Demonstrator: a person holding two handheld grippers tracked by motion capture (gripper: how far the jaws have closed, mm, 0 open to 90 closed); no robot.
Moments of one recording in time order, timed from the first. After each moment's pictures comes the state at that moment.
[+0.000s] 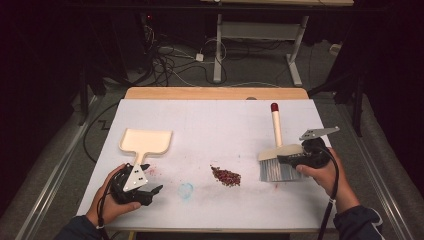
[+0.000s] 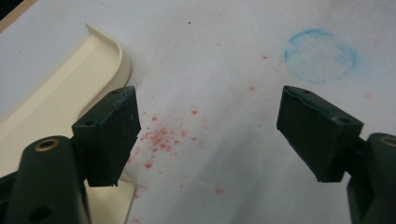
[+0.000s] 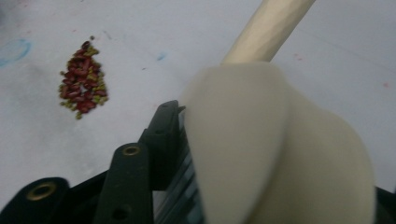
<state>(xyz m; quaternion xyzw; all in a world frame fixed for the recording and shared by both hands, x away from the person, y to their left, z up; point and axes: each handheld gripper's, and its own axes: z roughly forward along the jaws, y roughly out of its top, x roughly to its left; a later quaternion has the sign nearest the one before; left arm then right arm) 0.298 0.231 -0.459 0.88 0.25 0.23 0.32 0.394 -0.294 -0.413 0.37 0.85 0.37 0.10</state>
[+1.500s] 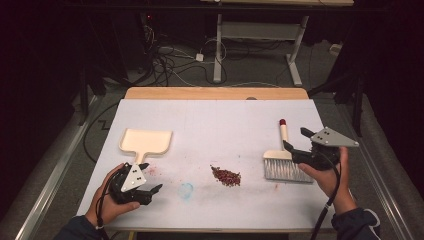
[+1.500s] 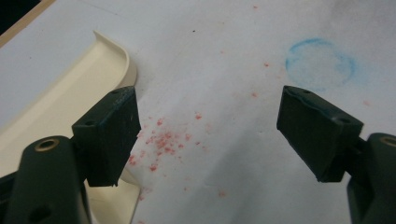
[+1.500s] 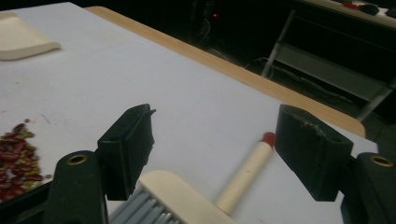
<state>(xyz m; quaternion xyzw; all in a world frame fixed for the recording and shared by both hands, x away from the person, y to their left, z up) 0.296 0.232 -0.456 0.88 0.25 0.24 0.33 0.357 -0.282 -0.383 0.35 0.76 0.44 0.33</state>
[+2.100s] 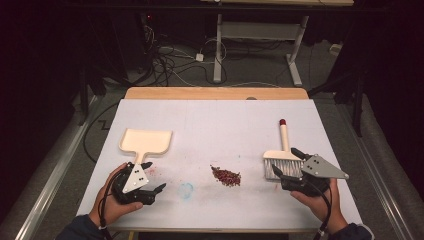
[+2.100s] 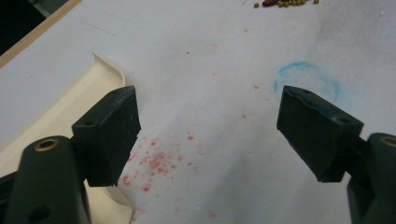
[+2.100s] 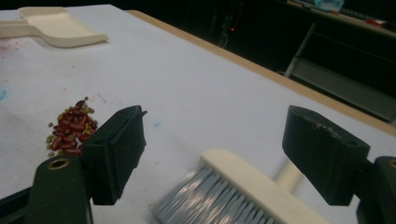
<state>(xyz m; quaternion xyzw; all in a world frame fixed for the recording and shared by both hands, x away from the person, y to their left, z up) 0.293 0.224 -0.451 0.87 0.25 0.25 0.36 0.308 -0.261 -0.420 0.31 0.76 0.46 0.33</state>
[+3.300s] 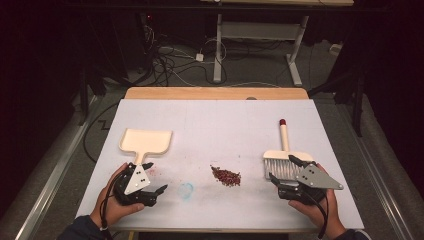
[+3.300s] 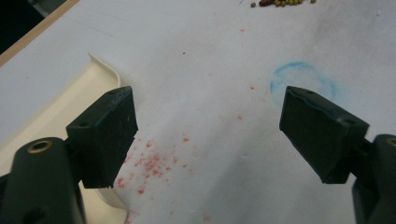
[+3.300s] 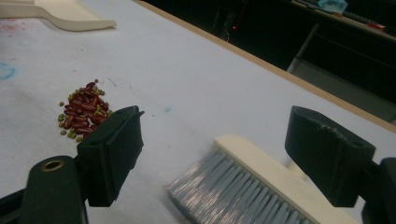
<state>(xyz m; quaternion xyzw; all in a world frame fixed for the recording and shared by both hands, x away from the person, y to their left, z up) 0.293 0.220 -0.453 0.87 0.24 0.25 0.35 0.294 -0.255 -0.433 0.30 0.77 0.45 0.35</state>
